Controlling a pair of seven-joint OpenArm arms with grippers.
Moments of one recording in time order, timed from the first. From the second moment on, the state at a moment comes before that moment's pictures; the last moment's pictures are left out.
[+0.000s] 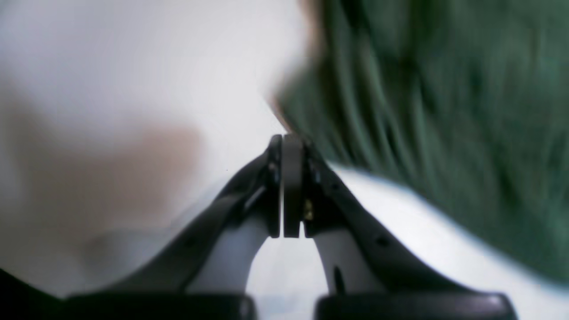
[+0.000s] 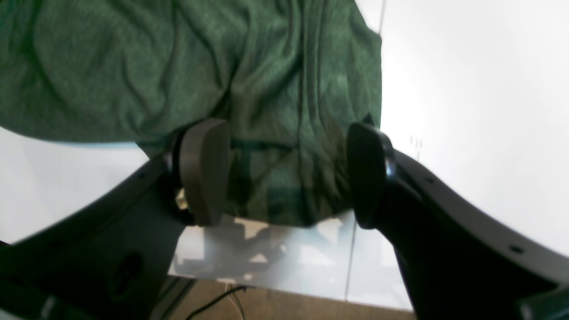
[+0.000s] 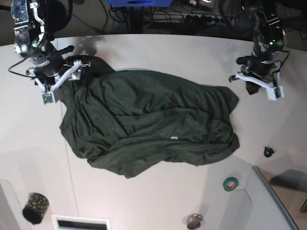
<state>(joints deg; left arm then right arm) 21.2 -5.6 -28.3 97.3 -19.3 -9.2 32.6 -22.3 13.1 -0.2 100.1 16.8 3.8 -39.5</state>
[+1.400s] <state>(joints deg) 8.9 -8.7 -28.3 68.2 -40.6 -10.1 28.8 -22.2 13.2 -0.3 95.1 16.7 3.8 -39.5</state>
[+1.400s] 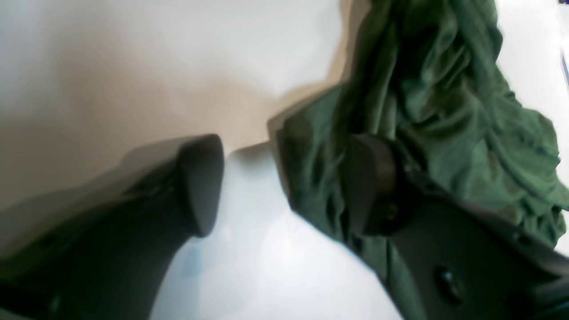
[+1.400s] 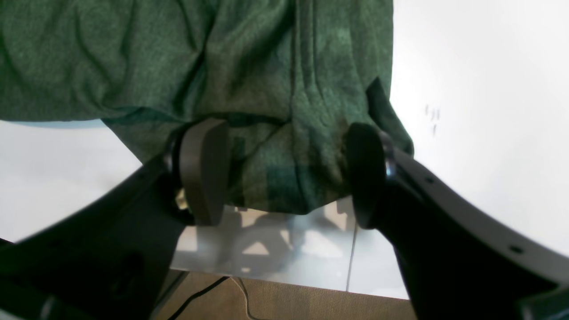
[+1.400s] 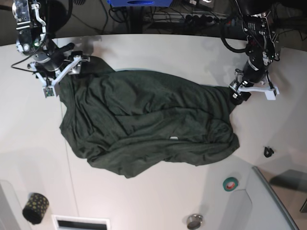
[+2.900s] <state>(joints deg) 6.4 -8.6 -25.0 100.7 -40.0 -0.8 52.9 -15.7 13.1 5.1 88.5 16.7 3.7 -39.7</state>
